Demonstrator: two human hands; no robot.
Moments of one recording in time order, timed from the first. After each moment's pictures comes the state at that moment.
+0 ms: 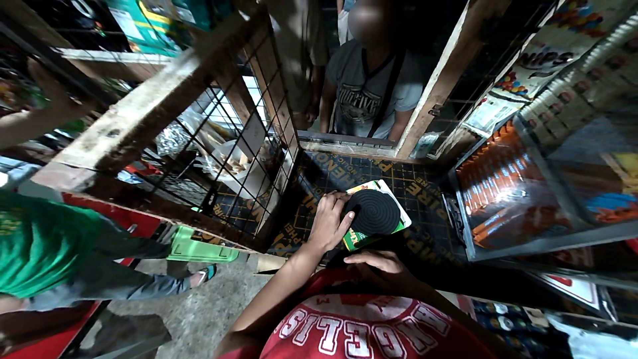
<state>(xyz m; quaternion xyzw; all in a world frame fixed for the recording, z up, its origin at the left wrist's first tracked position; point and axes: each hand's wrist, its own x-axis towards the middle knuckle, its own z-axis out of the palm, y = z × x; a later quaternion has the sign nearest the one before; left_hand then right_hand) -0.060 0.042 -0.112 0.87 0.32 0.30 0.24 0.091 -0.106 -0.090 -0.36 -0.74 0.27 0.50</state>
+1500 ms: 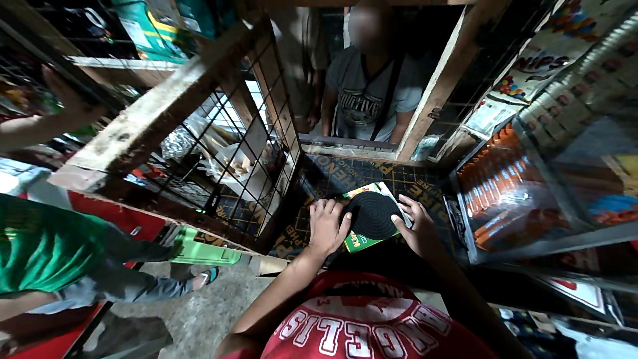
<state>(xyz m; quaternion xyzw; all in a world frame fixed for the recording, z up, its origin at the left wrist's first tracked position) -0.060 0.030 -0.106 0.86 0.38 0.33 0.11 0.170 -0.074 -0.087 -0.71 -0.54 0.20 0.41</state>
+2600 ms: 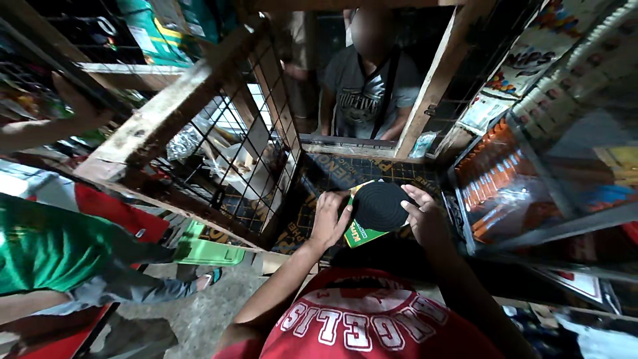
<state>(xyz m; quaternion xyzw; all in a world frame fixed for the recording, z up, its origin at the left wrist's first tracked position) -0.063 0.037 -0.094 0.83 0.34 0.34 0.28 0.167 -0.068 -0.067 -0.67 -0.36 0.33 0.56</state>
